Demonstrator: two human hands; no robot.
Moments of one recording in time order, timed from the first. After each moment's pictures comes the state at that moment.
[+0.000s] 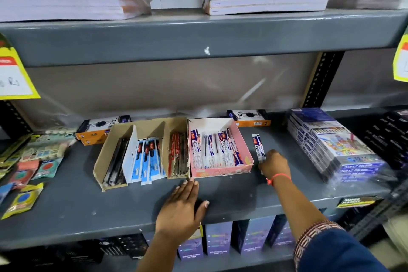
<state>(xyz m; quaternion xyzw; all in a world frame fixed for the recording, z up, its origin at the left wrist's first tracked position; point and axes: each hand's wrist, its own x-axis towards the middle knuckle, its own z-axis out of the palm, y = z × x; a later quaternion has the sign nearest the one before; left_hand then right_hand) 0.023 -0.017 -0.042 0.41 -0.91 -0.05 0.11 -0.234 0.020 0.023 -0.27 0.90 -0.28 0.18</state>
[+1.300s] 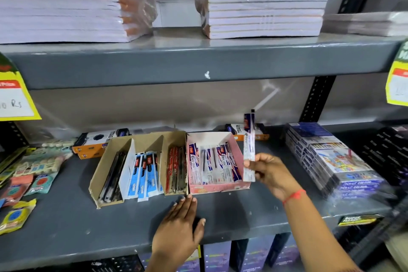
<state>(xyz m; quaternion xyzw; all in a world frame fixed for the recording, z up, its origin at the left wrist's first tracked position) 0.020 -0.010 -0.028 0.38 -0.91 0.02 0.15 -0.222 0.032 0.072 -0.29 0.59 -0.60 0.46</state>
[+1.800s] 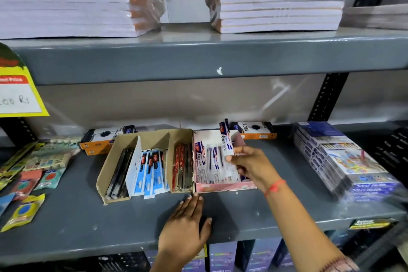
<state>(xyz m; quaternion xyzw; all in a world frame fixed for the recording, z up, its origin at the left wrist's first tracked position) 0.022 -0.012 -0.033 0.38 -0.91 -0.02 0.14 -0.180 -0.003 0.082 -0.32 0.62 -0.56 0.45</state>
